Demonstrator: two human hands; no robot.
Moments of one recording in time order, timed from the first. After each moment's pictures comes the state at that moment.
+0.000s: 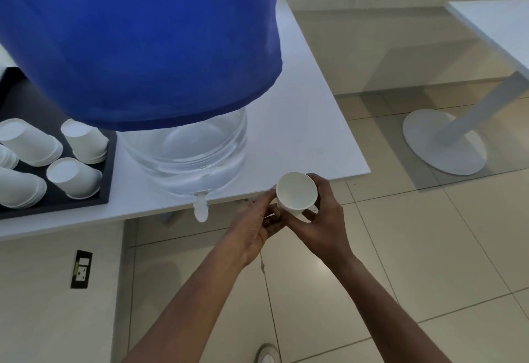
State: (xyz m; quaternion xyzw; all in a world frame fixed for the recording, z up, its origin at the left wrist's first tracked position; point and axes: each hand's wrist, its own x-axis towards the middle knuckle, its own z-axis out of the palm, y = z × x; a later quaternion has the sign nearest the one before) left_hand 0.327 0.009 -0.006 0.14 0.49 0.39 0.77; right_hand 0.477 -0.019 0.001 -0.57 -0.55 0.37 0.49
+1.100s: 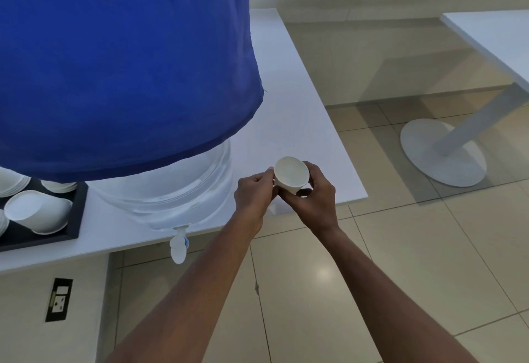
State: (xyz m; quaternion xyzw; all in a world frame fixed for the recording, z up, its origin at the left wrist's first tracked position) left_hand 0.374 0.125 -0.018 0.25 0.64 0.42 0.59; right_hand 0.507 0.100 -0.038 -0.60 -0.56 0.29 0.49
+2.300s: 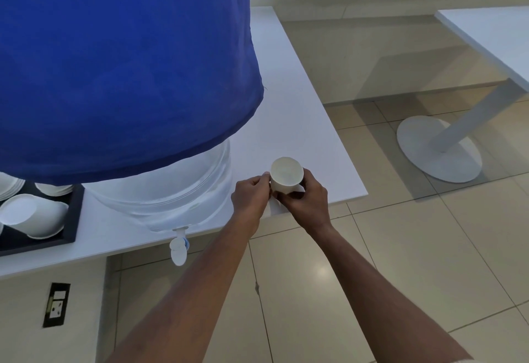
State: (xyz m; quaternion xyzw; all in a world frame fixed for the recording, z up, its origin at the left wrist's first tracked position) left_hand 0.366 0.120 -0.022 0.31 0.68 0.38 0.55; right_hand 0.501 0.104 -0.059 -0.66 -0.54 0.31 0.42
